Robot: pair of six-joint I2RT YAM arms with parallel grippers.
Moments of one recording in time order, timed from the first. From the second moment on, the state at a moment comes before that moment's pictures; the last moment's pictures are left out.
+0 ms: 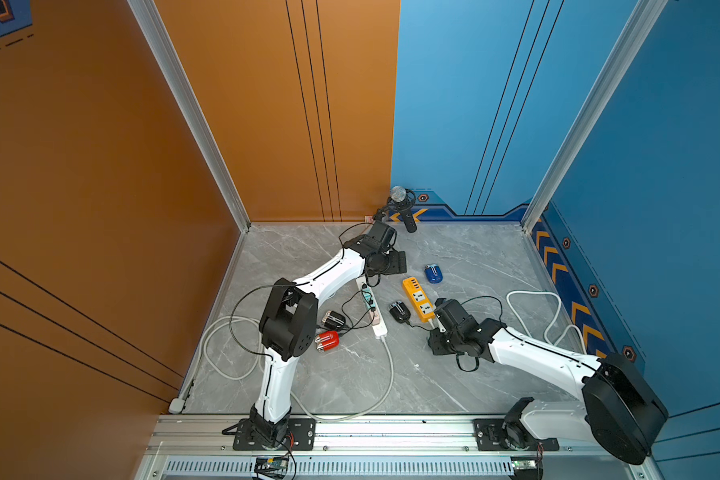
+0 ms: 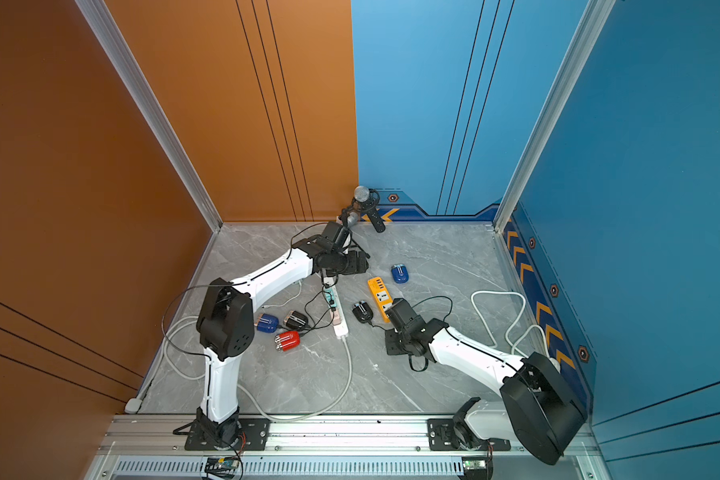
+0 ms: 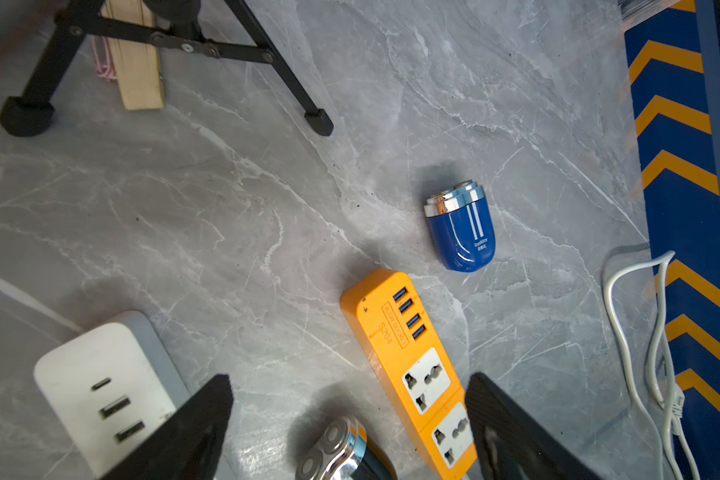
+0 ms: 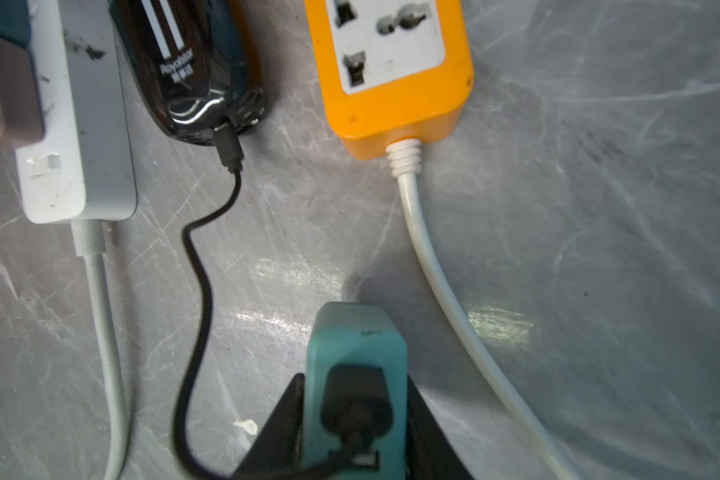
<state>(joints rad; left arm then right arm) -0.57 2.06 1.75 -0.61 0.11 -0.58 0.67 1.31 0.65 -0.46 0.01 0.53</state>
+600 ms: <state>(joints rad) -0.57 1.94 1.60 -0.61 0.11 -0.61 0.66 1.17 0.73 -0.58 0.08 0.44</state>
